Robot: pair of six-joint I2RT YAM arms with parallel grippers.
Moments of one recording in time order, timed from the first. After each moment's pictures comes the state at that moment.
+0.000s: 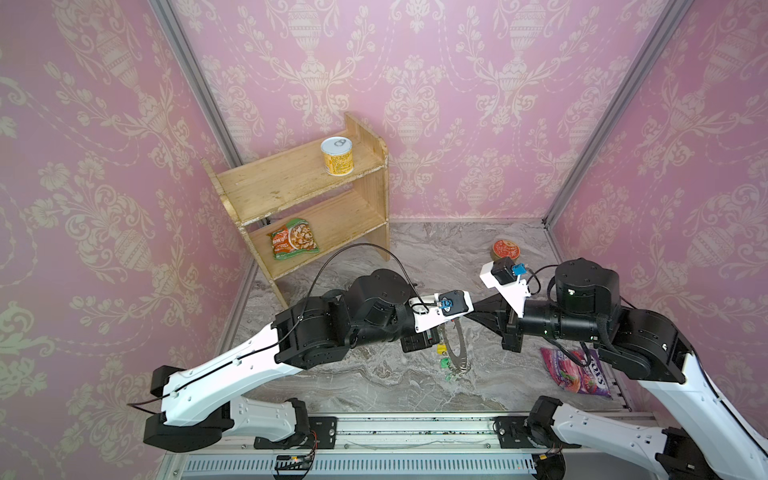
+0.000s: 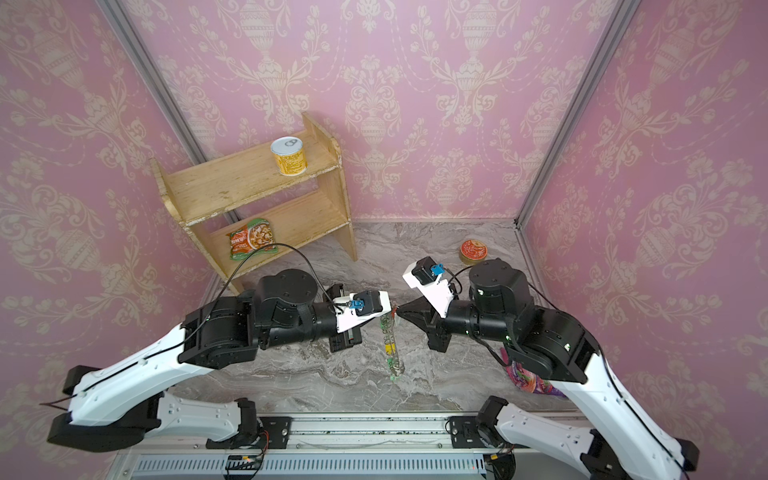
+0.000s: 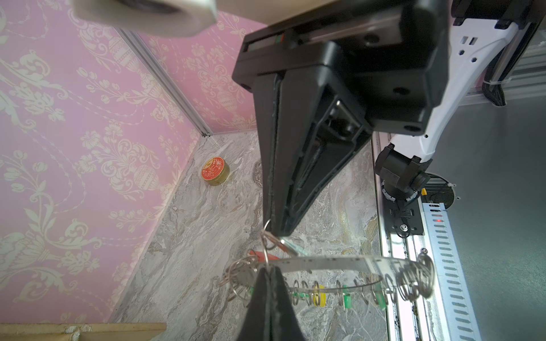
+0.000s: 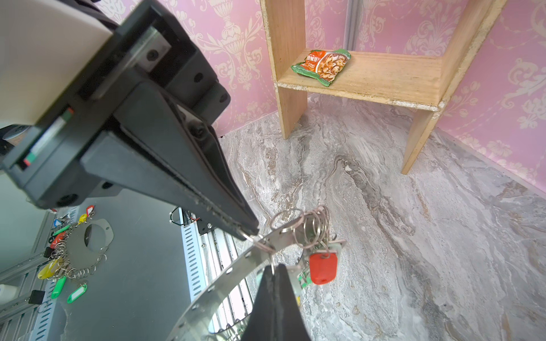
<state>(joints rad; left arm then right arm) -1.22 1.24 1.61 -0.79 -0.05 0.34 0.79 0.94 1.45 -0.96 -0.32 0.01</state>
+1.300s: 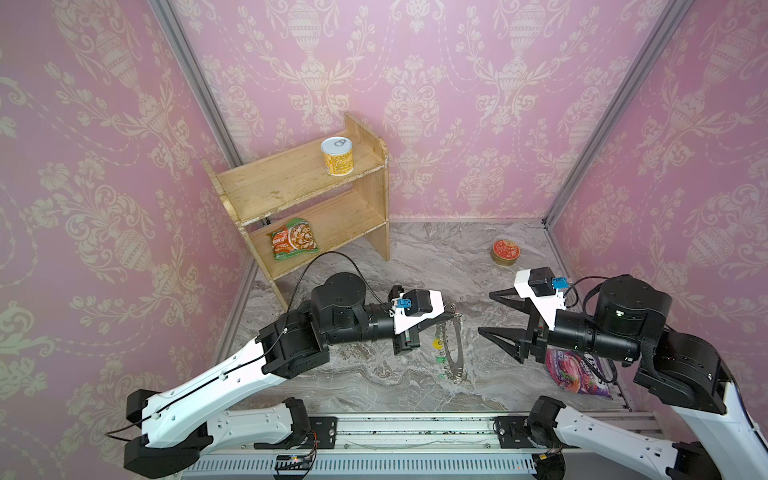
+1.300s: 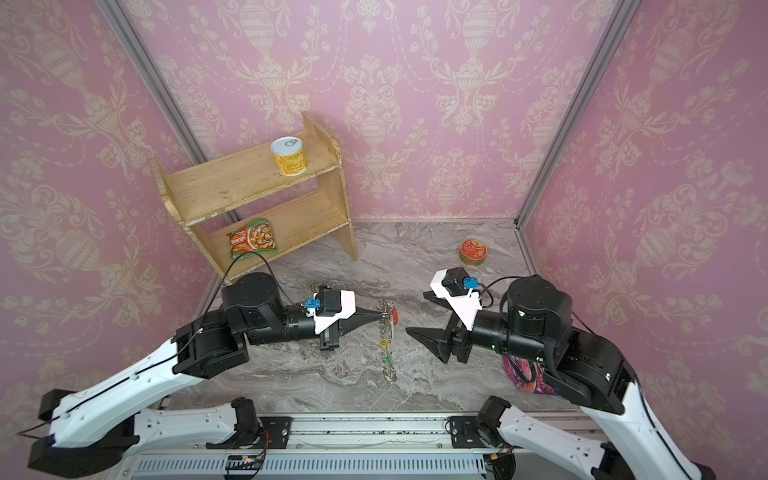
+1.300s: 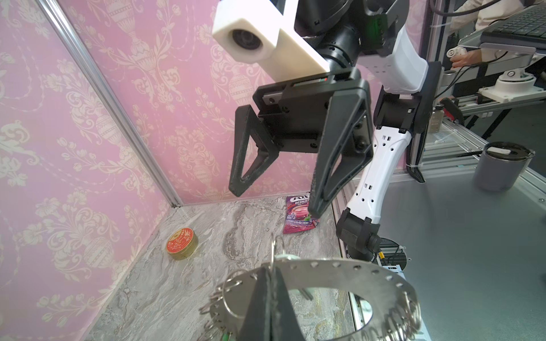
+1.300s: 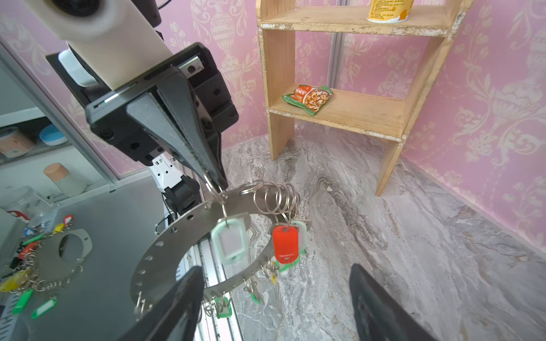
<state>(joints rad) -1.09 1.05 1.30 -0.37 0.33 0.26 0.79 0.80 1.43 -0.93 -0.28 -0.05</state>
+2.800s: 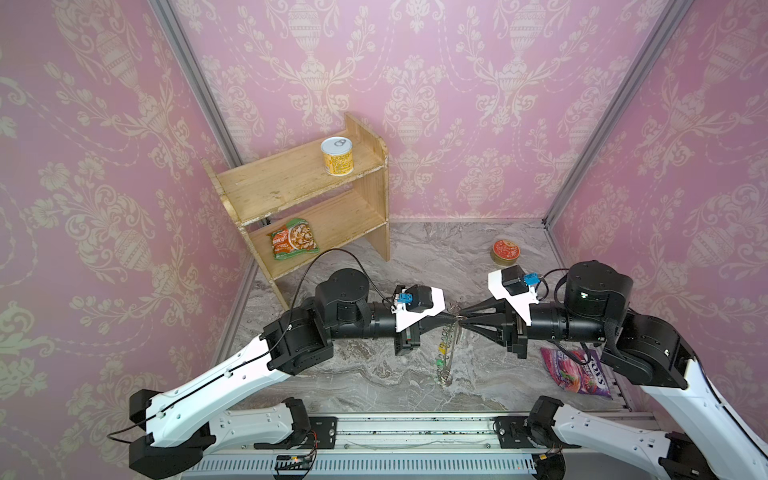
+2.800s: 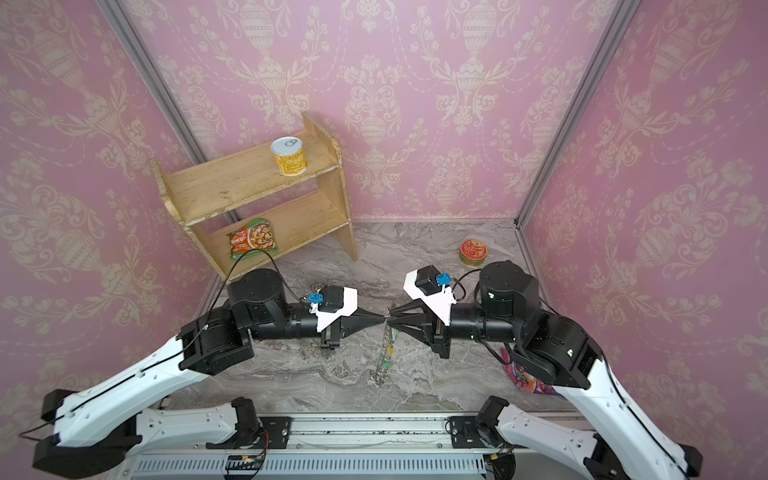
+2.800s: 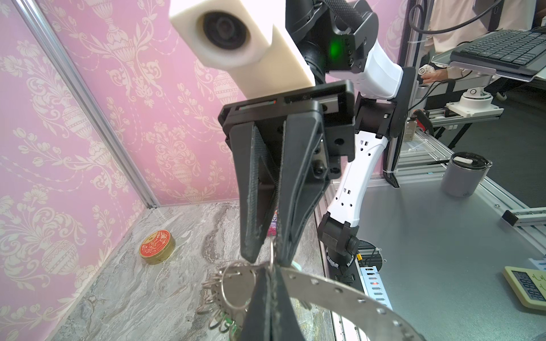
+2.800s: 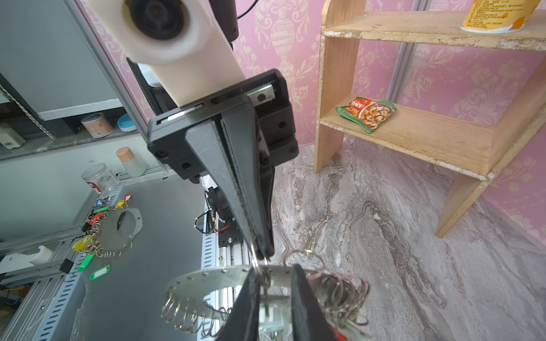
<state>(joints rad) -1.06 1.07 1.30 -0.37 0.41 0.21 0.79 0.89 1.41 -0.82 -0.51 -0.08</state>
